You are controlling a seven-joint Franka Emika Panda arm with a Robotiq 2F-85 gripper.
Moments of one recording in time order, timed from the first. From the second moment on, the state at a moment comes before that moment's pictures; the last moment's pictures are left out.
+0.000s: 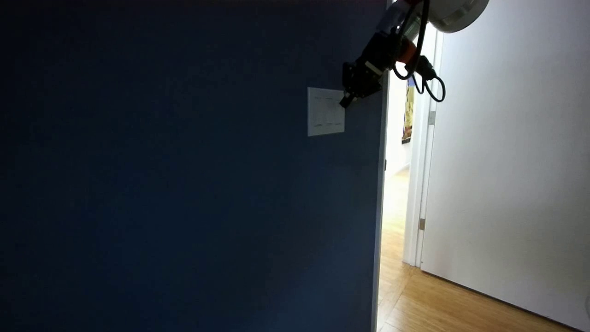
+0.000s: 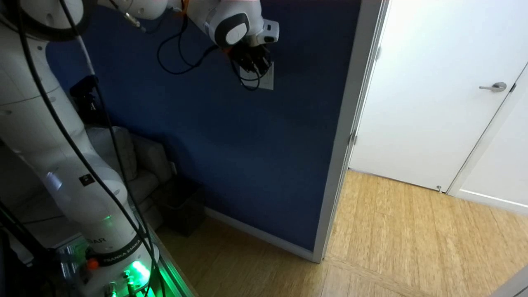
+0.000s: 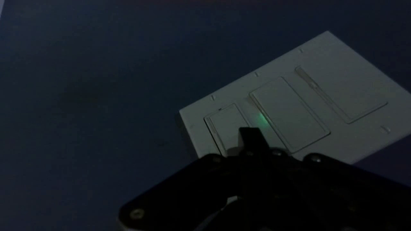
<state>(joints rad) 0.11 -0.05 0.00 -1.98 0.41 2.51 -0.01</state>
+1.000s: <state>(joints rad) 0.10 -0.04 0.00 -1.97 0.44 2.51 -0.07</state>
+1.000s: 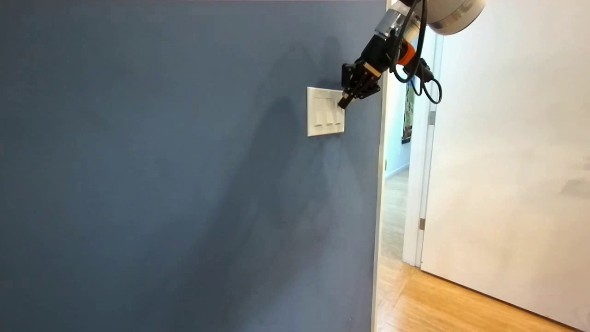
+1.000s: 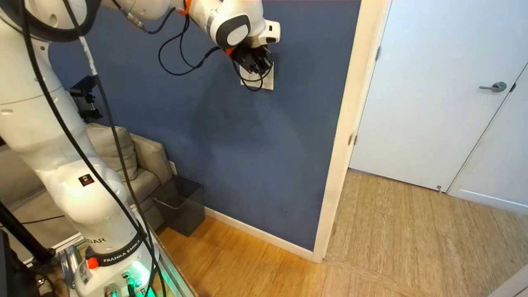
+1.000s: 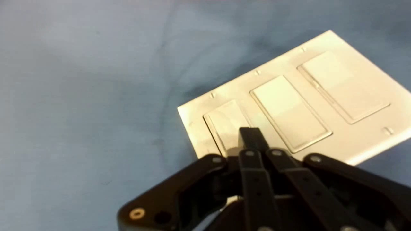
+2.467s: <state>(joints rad) 0.07 -0.13 0.00 -2.00 0.35 2.28 -0.06</state>
